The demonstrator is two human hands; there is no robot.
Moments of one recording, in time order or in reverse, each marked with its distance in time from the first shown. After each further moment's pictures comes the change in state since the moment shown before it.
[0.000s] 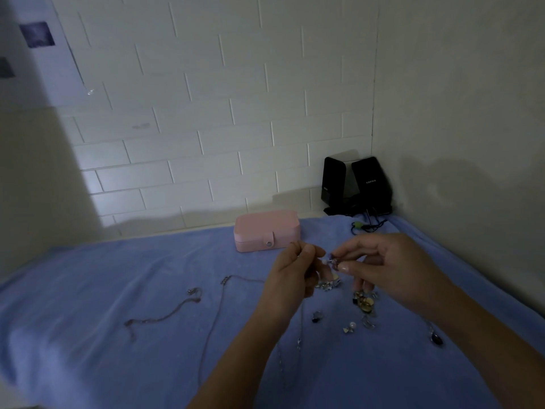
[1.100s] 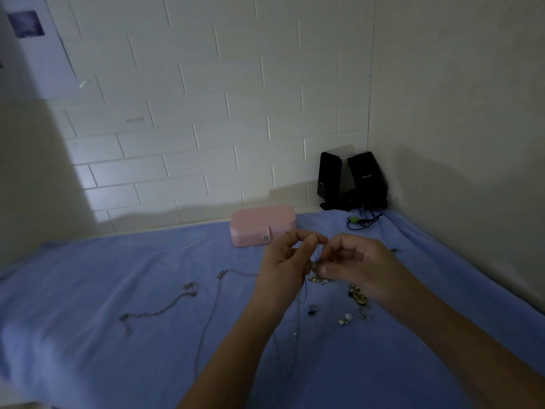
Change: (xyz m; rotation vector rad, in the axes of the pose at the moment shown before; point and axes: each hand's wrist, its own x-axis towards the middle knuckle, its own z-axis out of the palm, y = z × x) left_hand -0.004 0.004 -0.001 0.108 0.026 0.185; right_hand 0.002 0.006 0.025 0.291 -0.035 0.100
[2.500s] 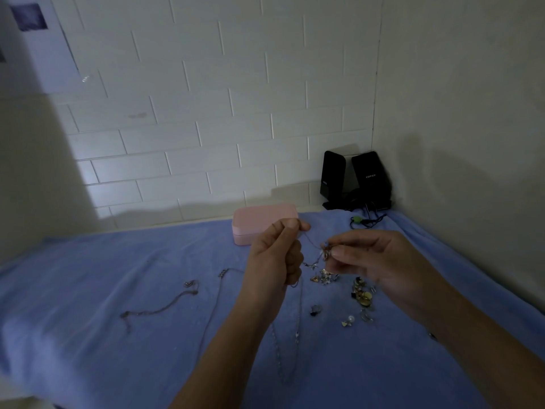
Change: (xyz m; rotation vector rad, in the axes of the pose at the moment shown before) left_hand 0.003 0.006 -0.010 -0.376 0.044 -0.074; right_hand -0.006 -0.016 -0.007 0.226 0.022 0.036
